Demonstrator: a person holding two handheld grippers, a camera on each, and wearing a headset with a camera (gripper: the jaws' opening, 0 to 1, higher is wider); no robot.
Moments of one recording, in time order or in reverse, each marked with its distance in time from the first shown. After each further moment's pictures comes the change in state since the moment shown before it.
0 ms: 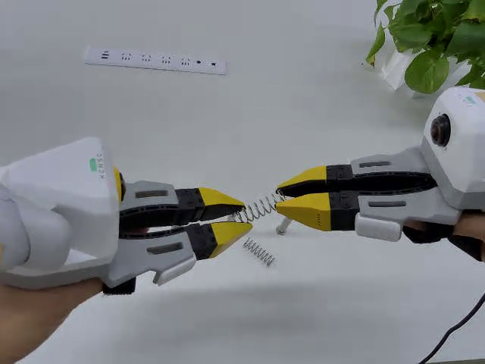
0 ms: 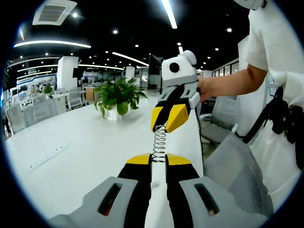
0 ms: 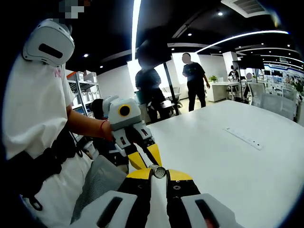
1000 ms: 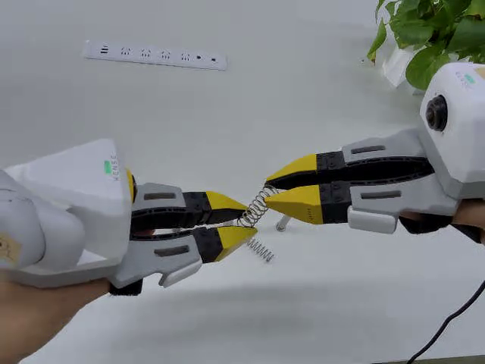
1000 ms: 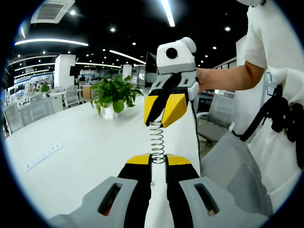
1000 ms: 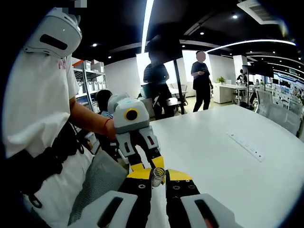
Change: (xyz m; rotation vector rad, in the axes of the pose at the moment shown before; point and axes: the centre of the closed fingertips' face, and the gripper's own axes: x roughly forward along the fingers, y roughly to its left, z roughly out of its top) left arm 0.005 -0.009 -0.006 -0.003 0.017 -0.029; right arm 0.007 0.010 0.012 -0.102 0.053 0.029
